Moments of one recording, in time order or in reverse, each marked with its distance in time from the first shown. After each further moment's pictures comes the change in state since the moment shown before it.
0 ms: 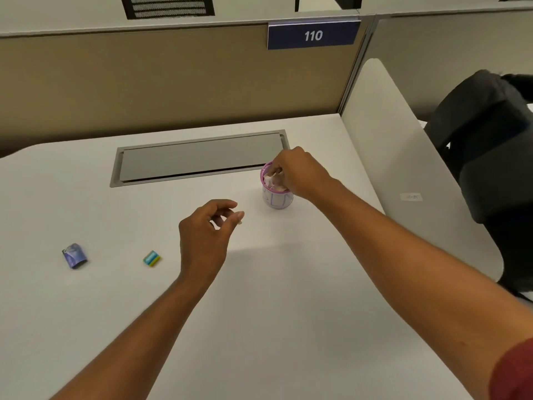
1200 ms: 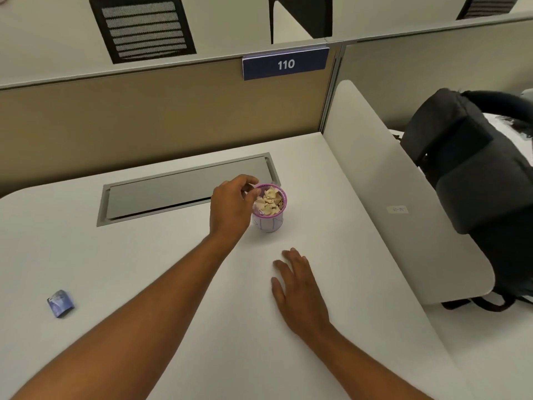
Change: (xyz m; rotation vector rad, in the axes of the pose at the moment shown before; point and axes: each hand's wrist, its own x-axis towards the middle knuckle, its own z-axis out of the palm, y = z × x) left_hand 0.100 0.032 0.082 0.236 -0.130 0.150; right_hand -0.143 0.025 0.184 0.156 0.394 0.068
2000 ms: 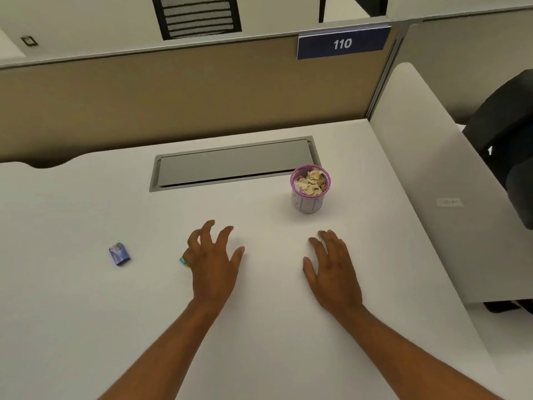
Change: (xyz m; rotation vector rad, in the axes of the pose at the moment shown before) left_hand -0.156 -0.120 -0.065 0.587 -0.010 -0.221; right_hand 0.001 -0.002 0.005 -0.063 -0.010 -0.040
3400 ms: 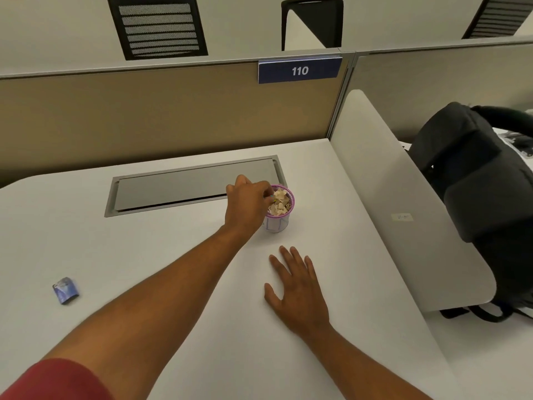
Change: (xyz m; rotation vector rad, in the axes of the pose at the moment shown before) left_hand 0.133 0.167 0.000 -0.286 -0.098 0.278; right_hand 0.006 0.003 0.003 0.003 -0.070 -0.004
